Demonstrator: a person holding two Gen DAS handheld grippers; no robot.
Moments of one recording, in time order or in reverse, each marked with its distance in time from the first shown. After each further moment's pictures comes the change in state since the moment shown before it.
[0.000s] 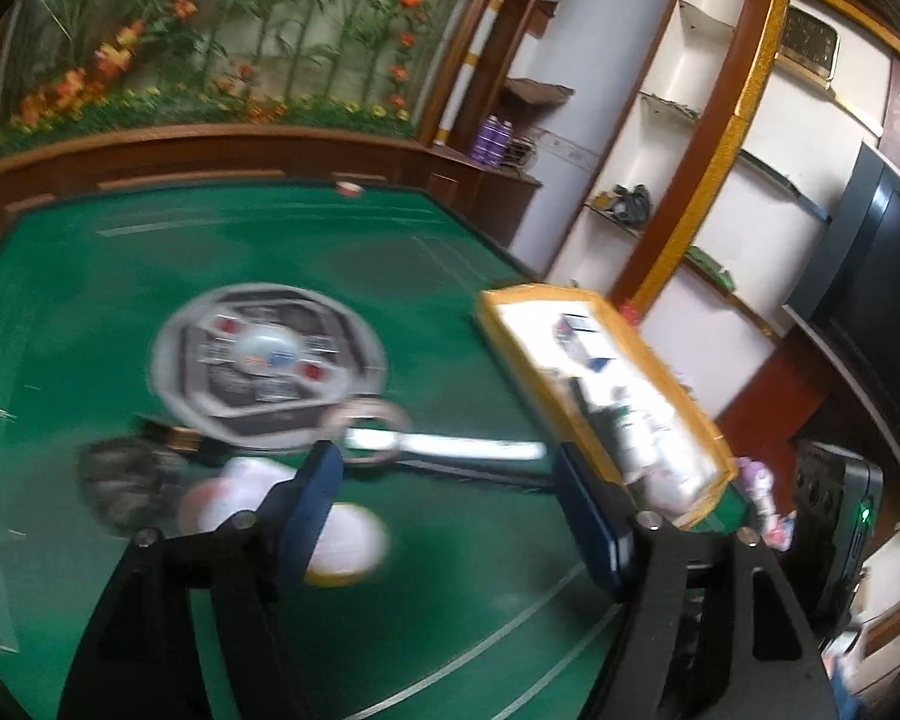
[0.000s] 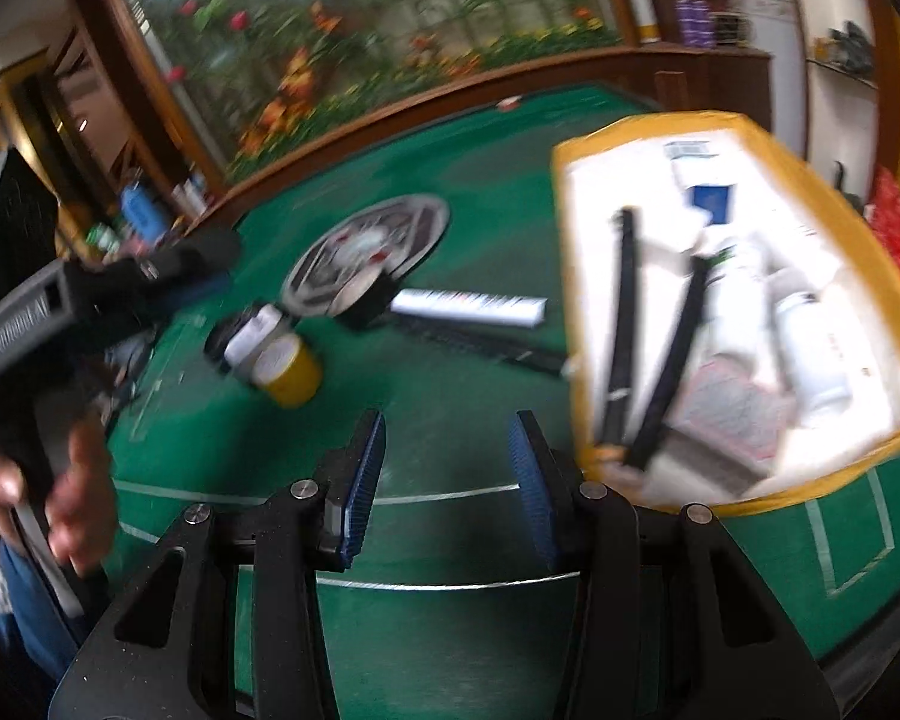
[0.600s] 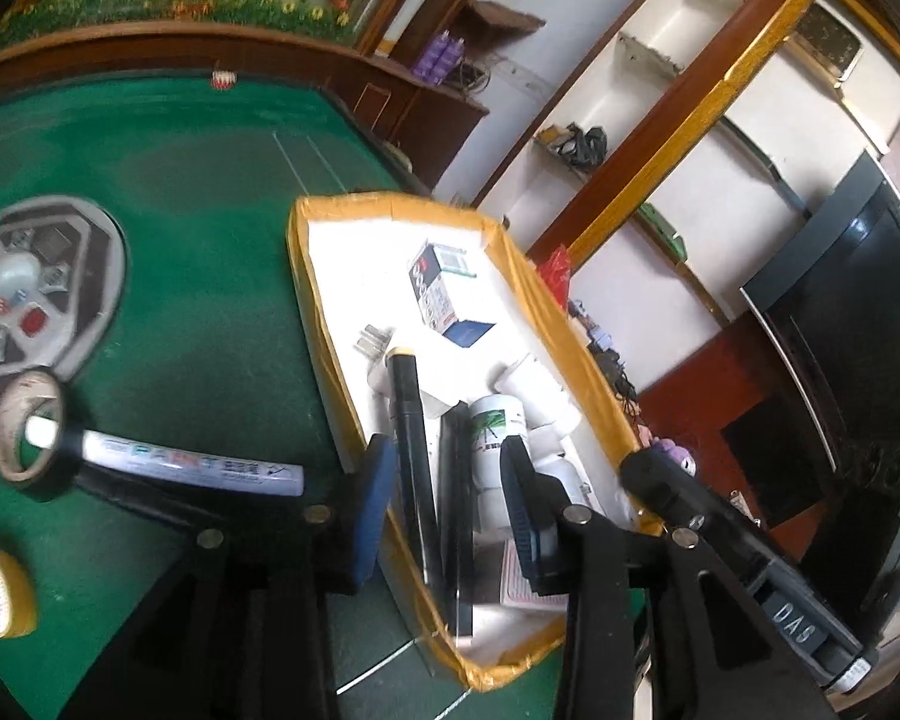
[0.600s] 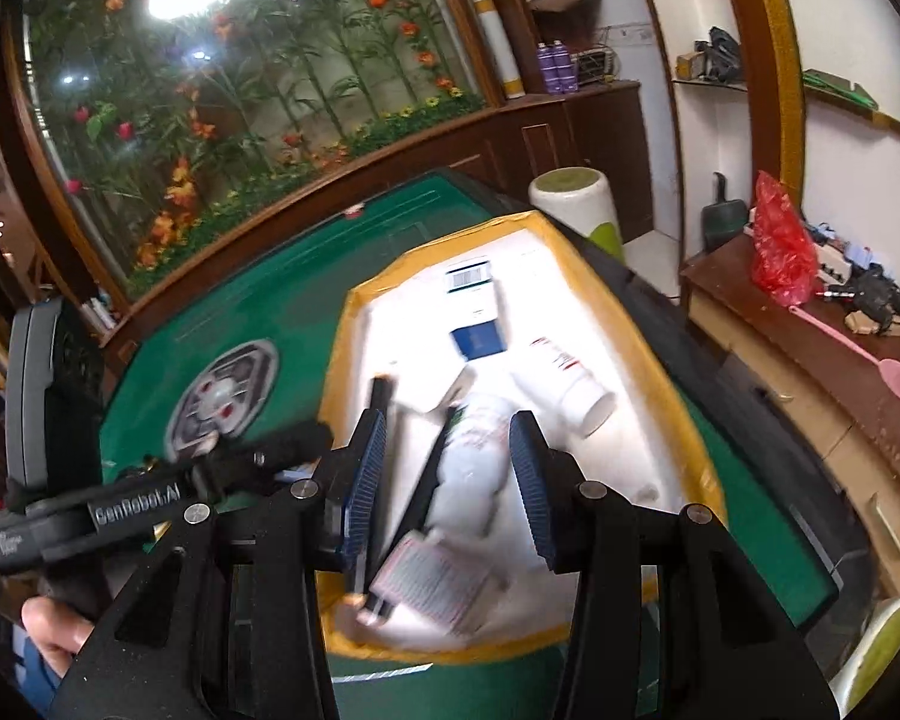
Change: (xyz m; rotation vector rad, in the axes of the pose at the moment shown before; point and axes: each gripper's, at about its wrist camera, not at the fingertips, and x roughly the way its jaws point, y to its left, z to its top) left arm 0.125 -0.111 0.012 -0.106 0.183 -0.208; right arm -0.063 -0.100 0.055 0.186 -0.195 -0.211
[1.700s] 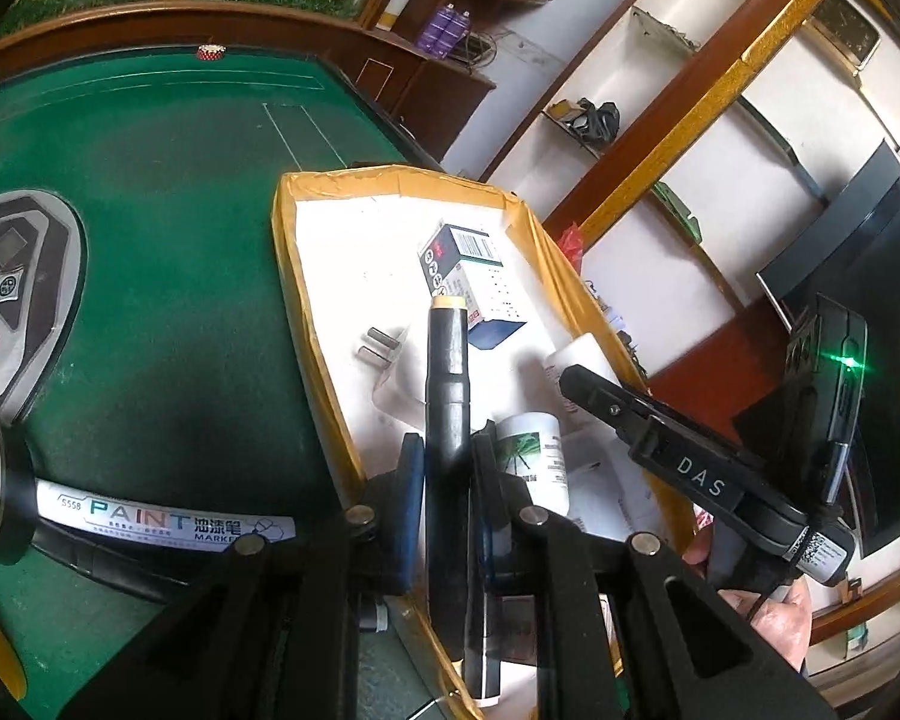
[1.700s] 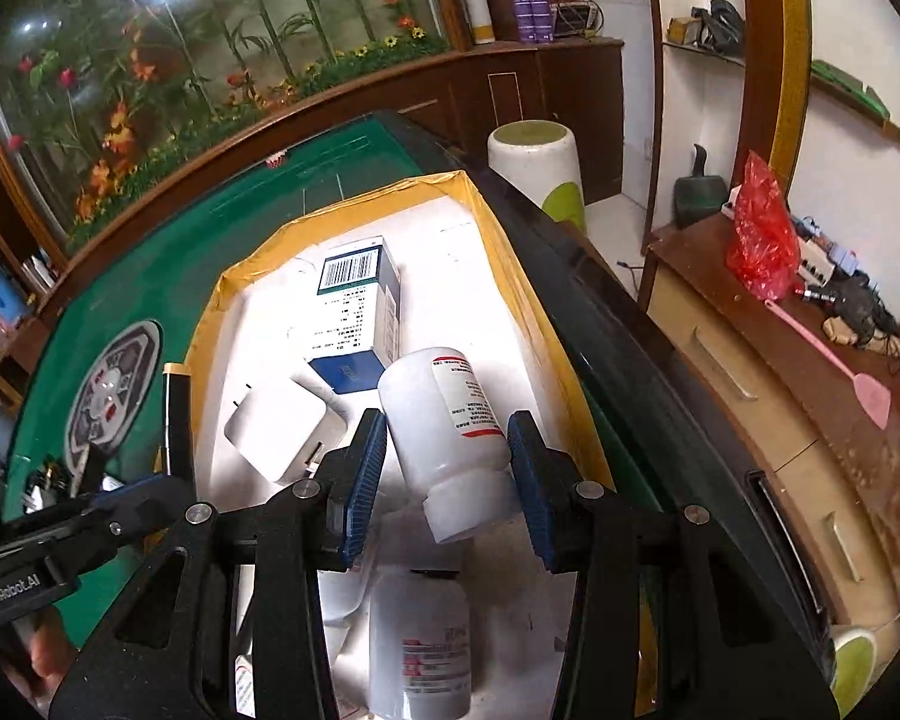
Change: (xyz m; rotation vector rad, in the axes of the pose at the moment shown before) left arm 0.046 0.012 0.012 -0.011 0.077 0.010; right arm 0.090 -0.051 0.048 -0.049 0.152 -0.135
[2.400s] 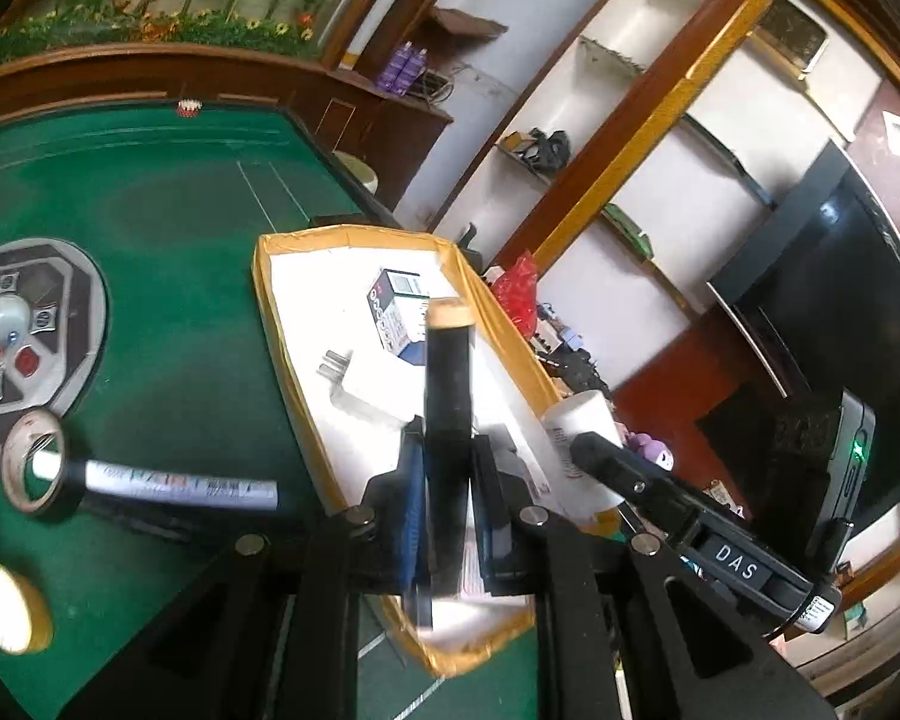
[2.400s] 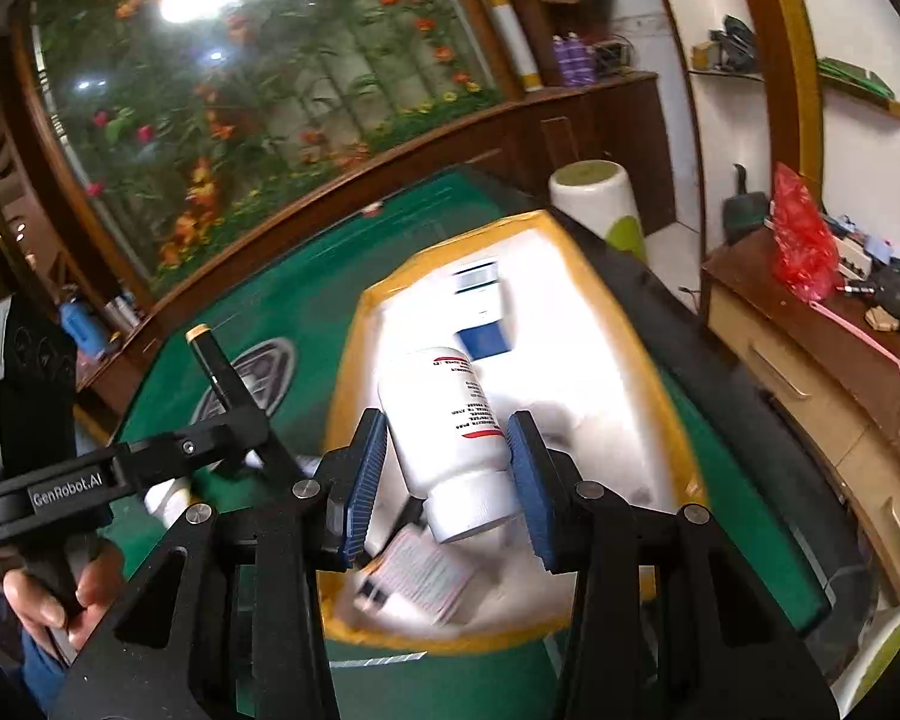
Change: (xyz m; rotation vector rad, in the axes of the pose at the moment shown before) left arm -0.050 -0.021 0.000 0.047 -0.068 -0.073; right arm -0.089 0.018 -0.049 0.060 -0.131 0.191
